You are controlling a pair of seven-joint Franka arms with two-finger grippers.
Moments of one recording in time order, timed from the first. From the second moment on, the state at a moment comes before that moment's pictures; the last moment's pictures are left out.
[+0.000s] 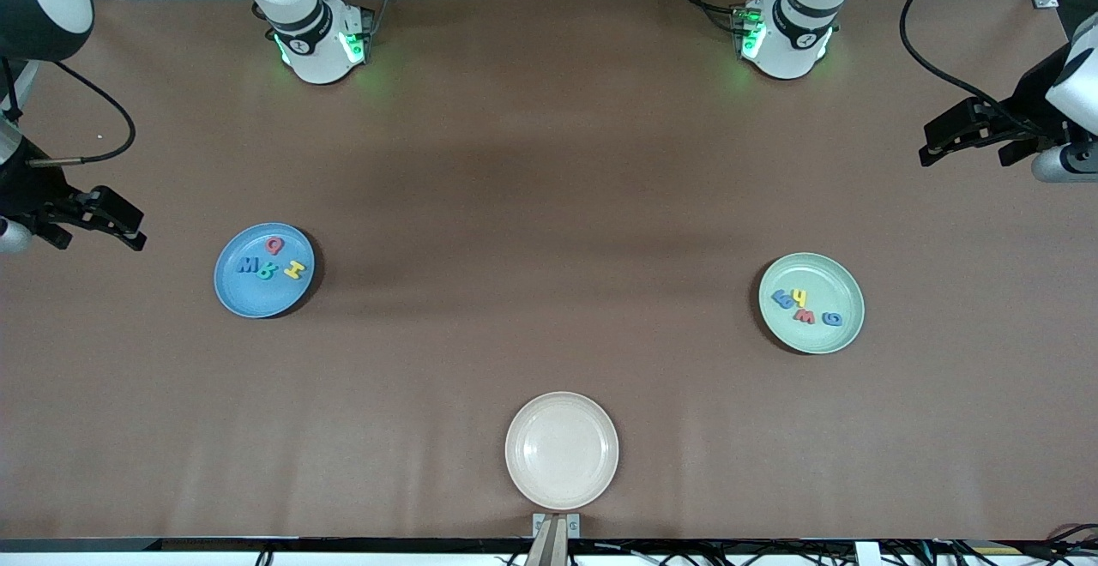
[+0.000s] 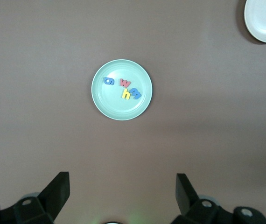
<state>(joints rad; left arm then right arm) -0.03 0.05 -0.06 -1.42 -0.04 1.44 -0.12 -0.07 0.01 0.04 -1.72 -0.02 1.91 0.01</state>
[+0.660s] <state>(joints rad) -0.04 0.05 -0.08 -1.42 -0.05 1.44 -0.12 -0.07 -0.01 0.04 -1.72 -0.02 1.88 0.01</state>
